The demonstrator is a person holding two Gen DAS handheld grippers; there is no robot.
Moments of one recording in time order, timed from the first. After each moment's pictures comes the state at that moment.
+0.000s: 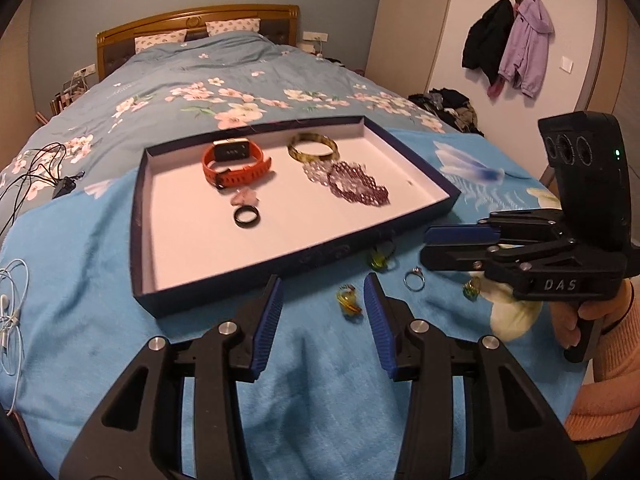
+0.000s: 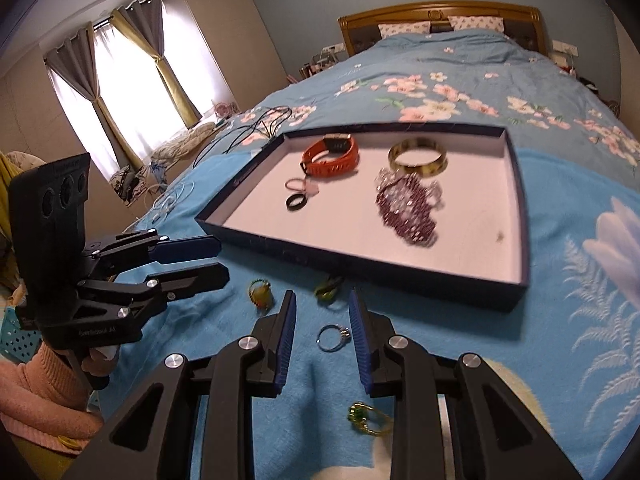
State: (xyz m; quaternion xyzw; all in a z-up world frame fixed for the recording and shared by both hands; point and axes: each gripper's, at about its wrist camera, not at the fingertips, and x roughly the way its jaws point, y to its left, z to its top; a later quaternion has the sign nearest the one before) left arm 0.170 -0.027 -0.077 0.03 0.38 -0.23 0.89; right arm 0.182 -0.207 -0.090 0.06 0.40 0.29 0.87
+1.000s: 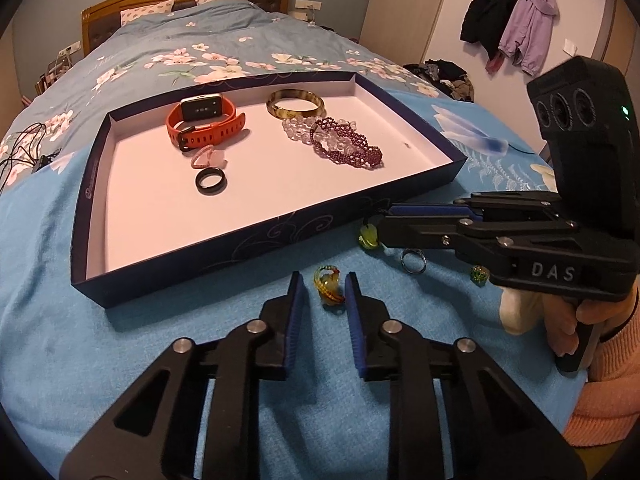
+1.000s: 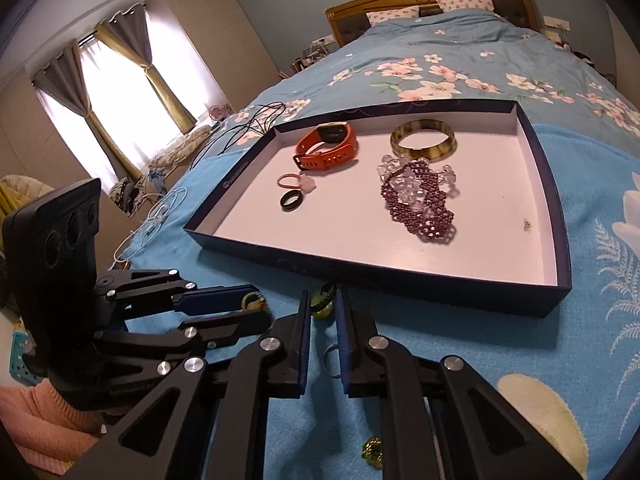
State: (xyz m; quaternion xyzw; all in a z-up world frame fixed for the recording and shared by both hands) left arm 0.193 -0.049 -0.107 0.03 0.44 -0.25 0.86; right arm 0.200 -0.197 -0.101 0.09 0.42 0.29 0.85
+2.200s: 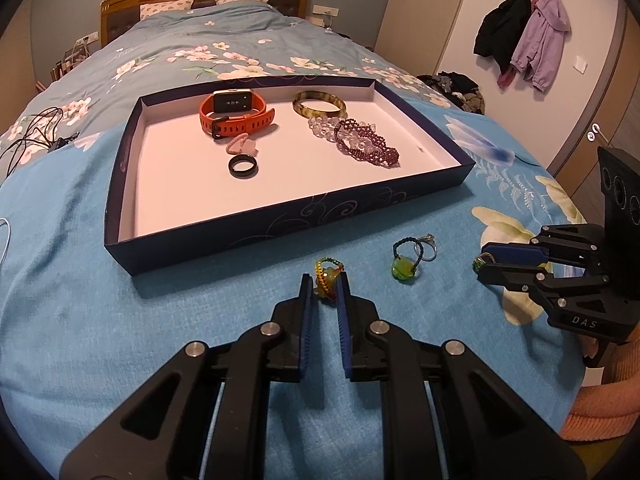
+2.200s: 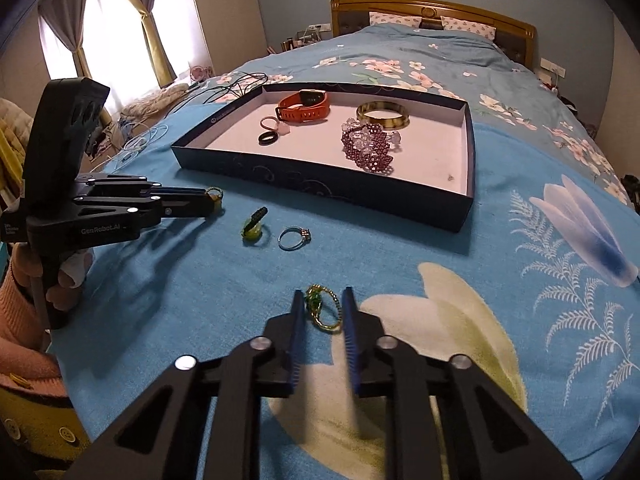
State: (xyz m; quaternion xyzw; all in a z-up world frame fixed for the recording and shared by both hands) left arm 0.179 -0.028 -0.107 0.01 0.43 -0.22 0.87; right arm 0.136 -0.224 -0.103 -0.04 0.42 0.23 0.87
